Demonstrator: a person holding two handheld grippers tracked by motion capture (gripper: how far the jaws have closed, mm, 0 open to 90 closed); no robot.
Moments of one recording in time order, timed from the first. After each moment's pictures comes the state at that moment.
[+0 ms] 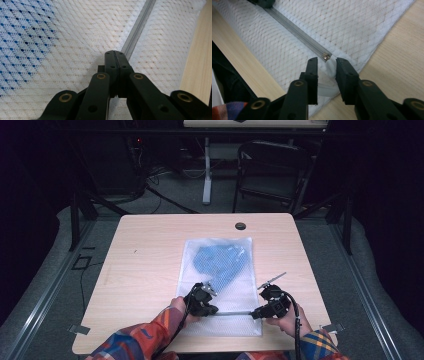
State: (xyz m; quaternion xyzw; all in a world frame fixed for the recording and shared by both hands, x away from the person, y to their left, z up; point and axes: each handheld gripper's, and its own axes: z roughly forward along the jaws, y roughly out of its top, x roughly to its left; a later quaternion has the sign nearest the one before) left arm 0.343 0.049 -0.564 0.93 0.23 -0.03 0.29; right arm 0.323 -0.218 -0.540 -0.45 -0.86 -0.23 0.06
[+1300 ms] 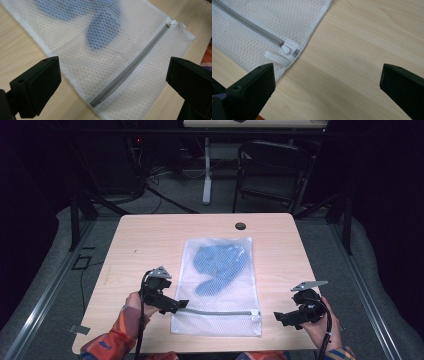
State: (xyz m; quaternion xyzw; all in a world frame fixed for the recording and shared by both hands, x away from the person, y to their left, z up) left arm 0.334 0.166 -0.497 0.86 0.36 0.03 0.37; right arm 0.278 -0.284 -0.504 -0.49 -0.82 -0.27 -0.11
